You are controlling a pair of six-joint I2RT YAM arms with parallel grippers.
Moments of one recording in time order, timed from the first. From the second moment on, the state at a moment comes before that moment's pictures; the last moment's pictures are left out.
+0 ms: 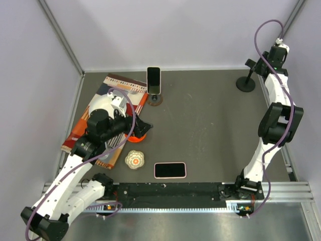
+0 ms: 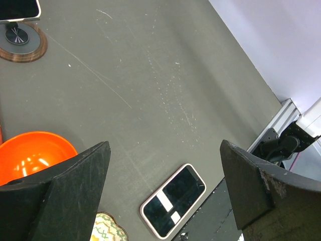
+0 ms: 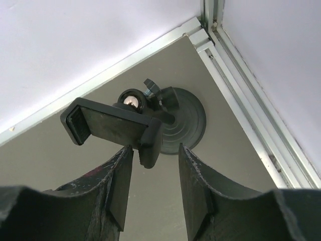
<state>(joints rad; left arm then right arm) -0.44 0.77 0.82 -0.32 0.39 -0.39 -0.24 1.99 1.80 -0.32 0.06 0.31</state>
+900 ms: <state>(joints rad) -0.44 0.72 0.82 -0.33 0.31 -0.38 -0.15 1.86 1.59 -0.20 -0.09 0.12</state>
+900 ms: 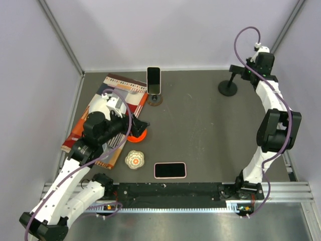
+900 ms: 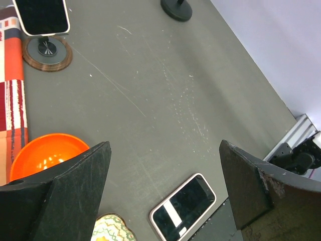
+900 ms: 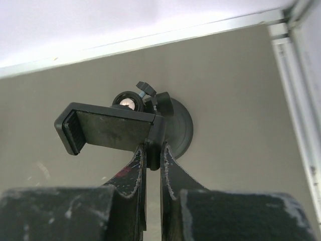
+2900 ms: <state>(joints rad) -0.44 0.81 0.80 -0.26 0.35 -0.40 0.72 0.99 0.98 -0.43 0.17 0.23</state>
